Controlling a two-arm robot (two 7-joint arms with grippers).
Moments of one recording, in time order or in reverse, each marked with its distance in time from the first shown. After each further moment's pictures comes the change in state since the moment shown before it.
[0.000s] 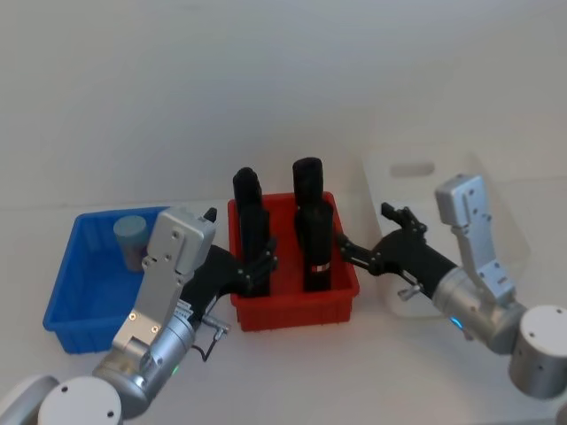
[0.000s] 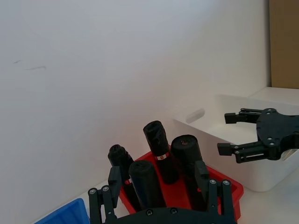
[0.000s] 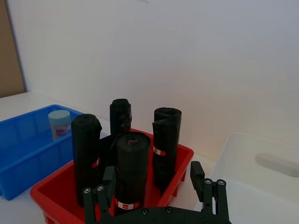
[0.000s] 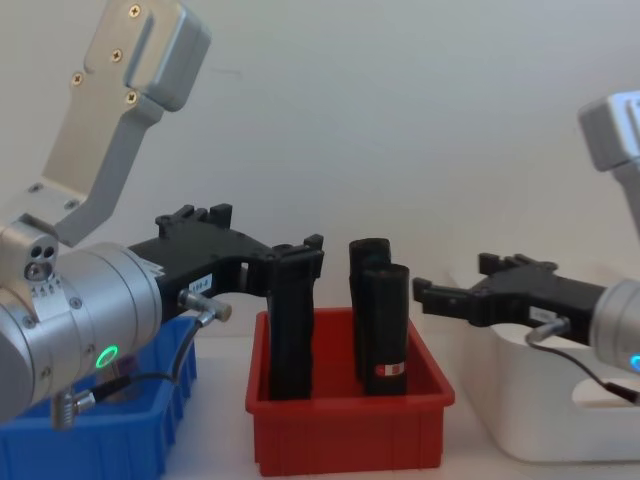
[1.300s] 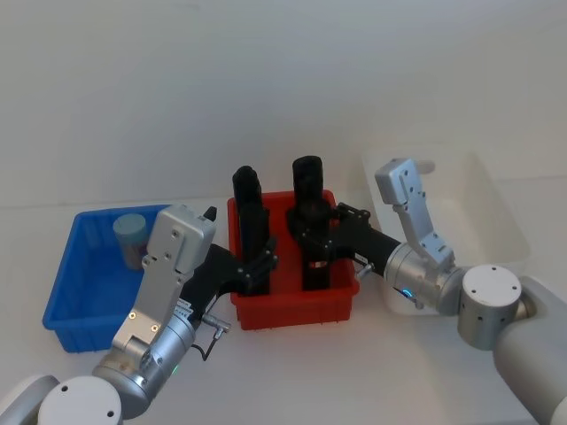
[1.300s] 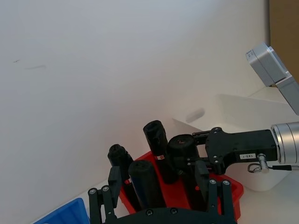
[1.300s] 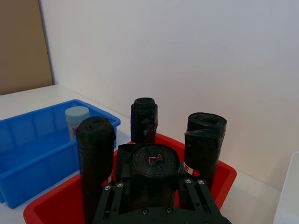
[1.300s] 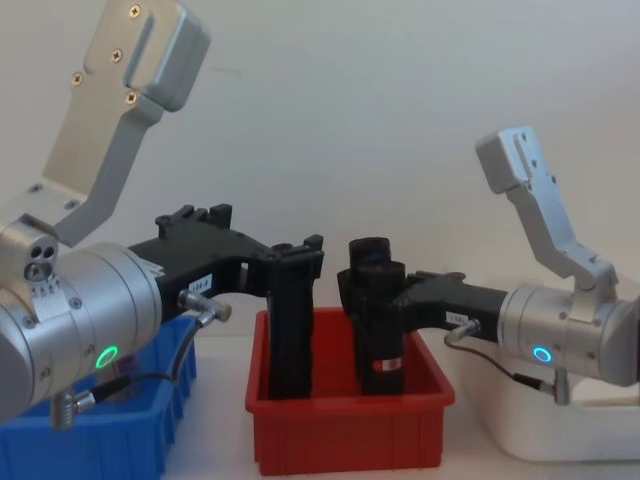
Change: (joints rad) left arm 0.000 0.000 0.000 0.000 0.000 0.000 0.000; right arm 0.368 -0.144 -0.037 0.640 -0.021 -0.235 0.171
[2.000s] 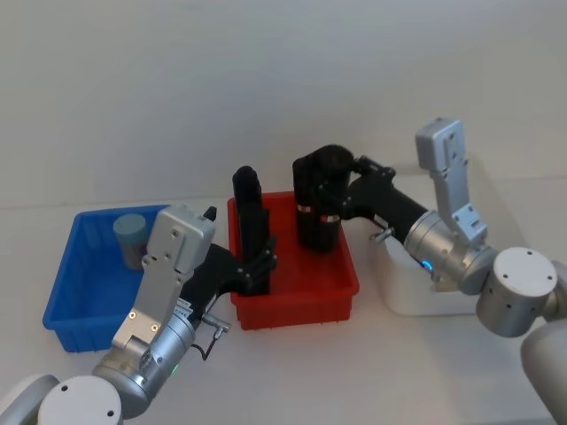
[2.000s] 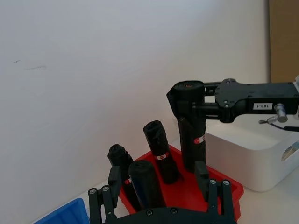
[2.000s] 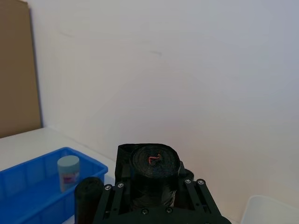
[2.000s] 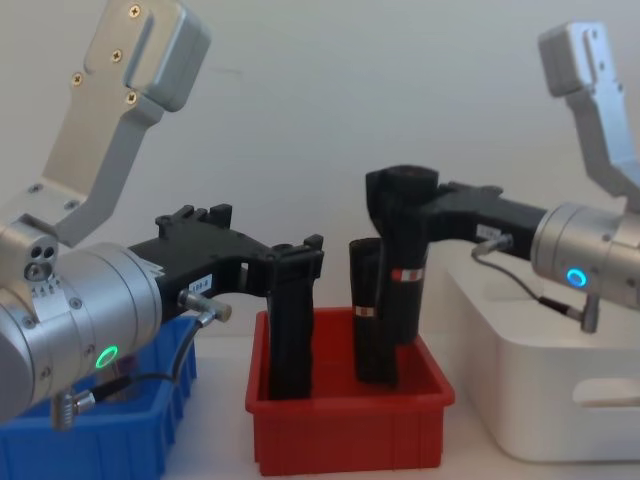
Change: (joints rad) left arm 0.000 0.000 0.000 0.000 0.000 0.000 0.000; right arm -0.169 0.070 0.037 -0.431 0.061 0.109 -0.075
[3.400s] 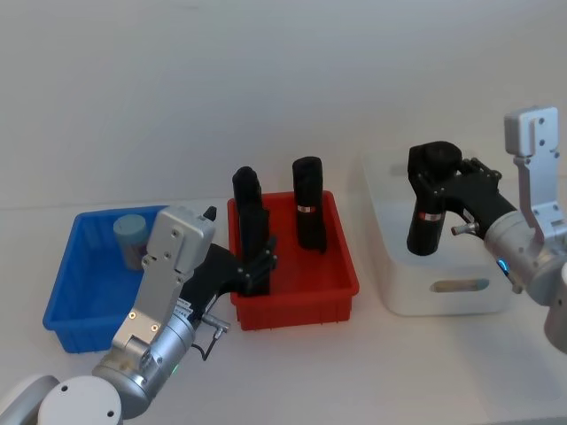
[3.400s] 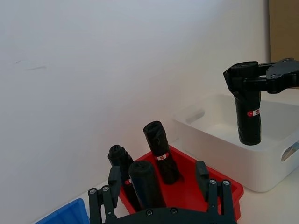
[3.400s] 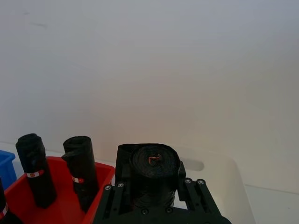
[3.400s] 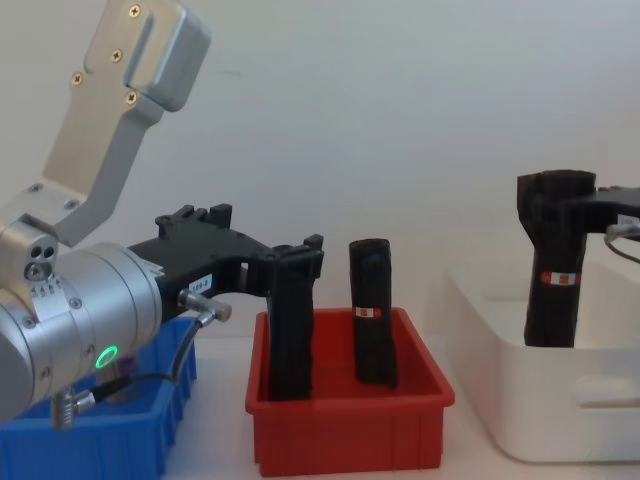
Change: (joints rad) left arm 0.000 0.000 0.000 0.000 0.000 0.000 0.000; right arm -0.187 0.104 0.083 -0.359 -0.004 0.327 -0.346
